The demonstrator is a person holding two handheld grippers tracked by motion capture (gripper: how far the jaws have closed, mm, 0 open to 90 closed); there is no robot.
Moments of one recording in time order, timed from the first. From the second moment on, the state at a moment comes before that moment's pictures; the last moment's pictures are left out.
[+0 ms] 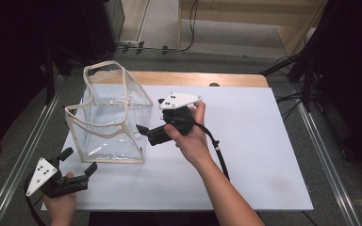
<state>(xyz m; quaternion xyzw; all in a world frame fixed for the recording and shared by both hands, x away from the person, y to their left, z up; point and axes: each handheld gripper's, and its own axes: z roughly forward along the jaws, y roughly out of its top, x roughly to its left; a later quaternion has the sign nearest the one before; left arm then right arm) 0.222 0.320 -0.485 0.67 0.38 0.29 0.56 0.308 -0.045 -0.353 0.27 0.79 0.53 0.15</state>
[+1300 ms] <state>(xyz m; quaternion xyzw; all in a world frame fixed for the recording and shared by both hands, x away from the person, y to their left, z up) 0.222 0.319 -0.485 0.67 0.38 0.29 0.56 0.297 -0.107 -0.397 0.31 0.77 0.53 0.17</state>
